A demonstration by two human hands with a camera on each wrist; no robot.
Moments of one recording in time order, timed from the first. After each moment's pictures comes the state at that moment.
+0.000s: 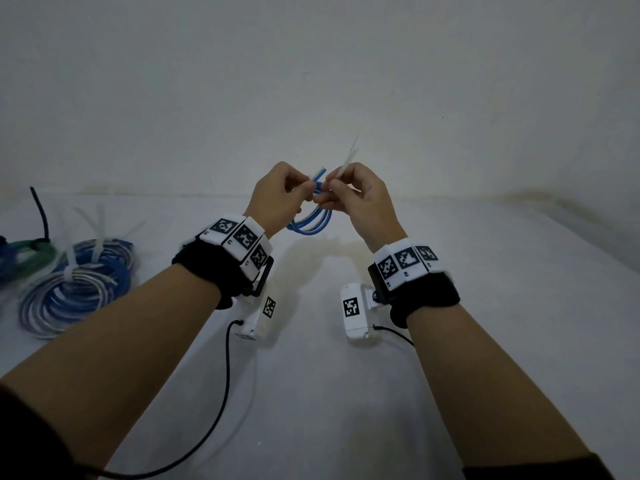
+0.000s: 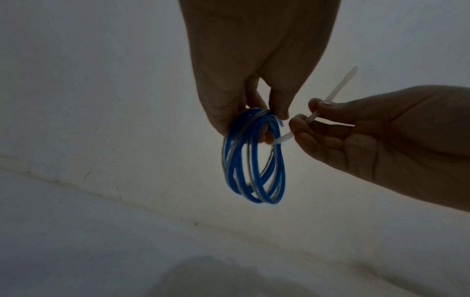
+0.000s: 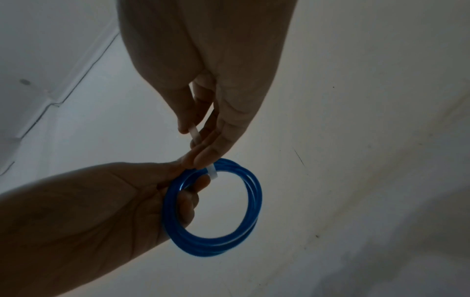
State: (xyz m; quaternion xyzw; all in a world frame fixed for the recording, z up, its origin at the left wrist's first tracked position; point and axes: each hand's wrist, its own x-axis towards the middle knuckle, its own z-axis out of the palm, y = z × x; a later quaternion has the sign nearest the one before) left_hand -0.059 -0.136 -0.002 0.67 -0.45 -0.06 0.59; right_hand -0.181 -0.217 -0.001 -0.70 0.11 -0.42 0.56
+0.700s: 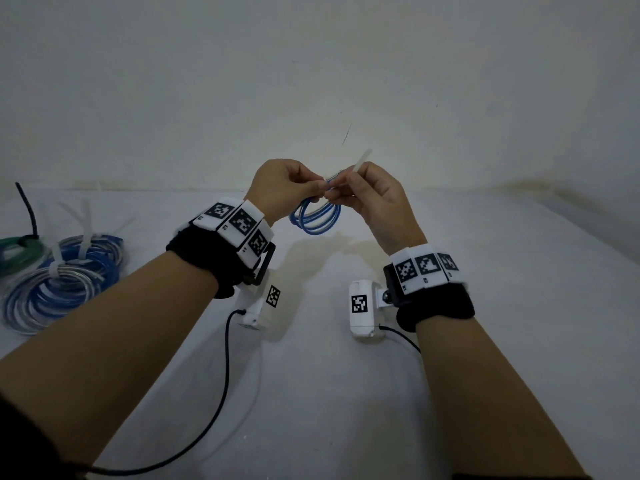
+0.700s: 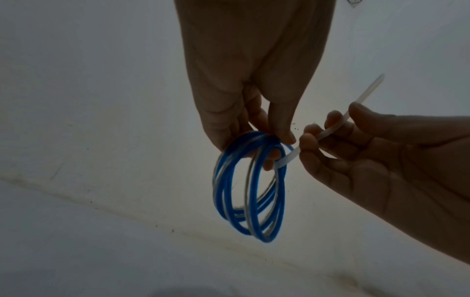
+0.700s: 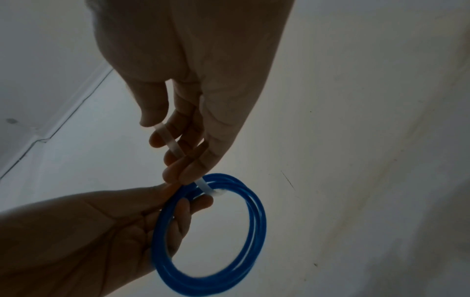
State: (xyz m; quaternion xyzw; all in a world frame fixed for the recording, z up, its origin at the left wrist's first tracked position) left_hand -0.076 -0.142 0.011 0.69 -0.47 -0.11 0.55; right_hand -0.212 -0.230 -0.012 -0.70 0.03 -0.41 0.59
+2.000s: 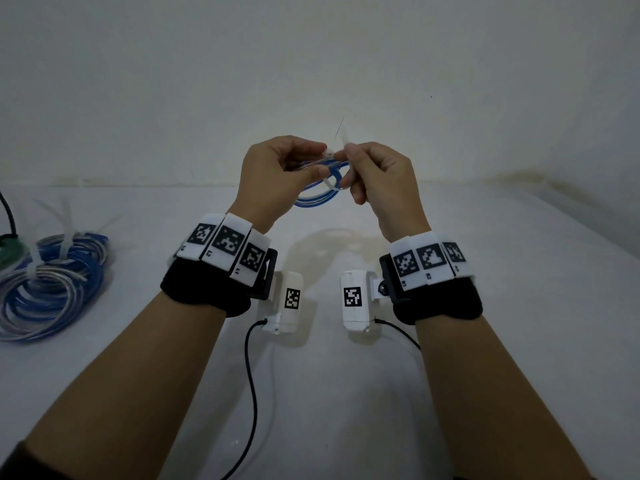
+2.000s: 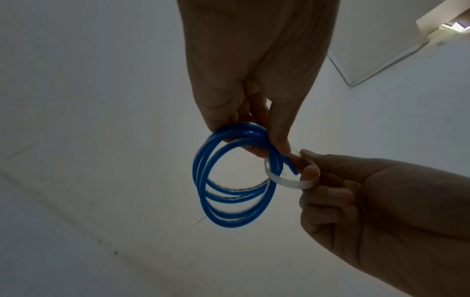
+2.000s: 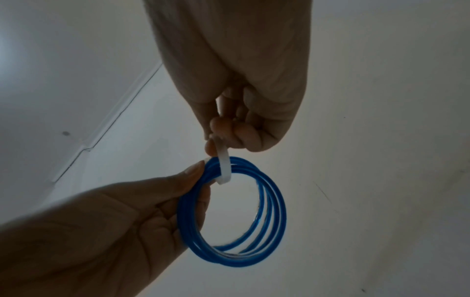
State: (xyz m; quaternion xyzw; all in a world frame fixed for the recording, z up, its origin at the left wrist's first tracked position) left_hand -0.100 -0.133 0.018 0.59 -0.46 -0.09 0.66; right_hand -0.217 -0.218 0.015 -0.69 0.17 -0.47 0.51
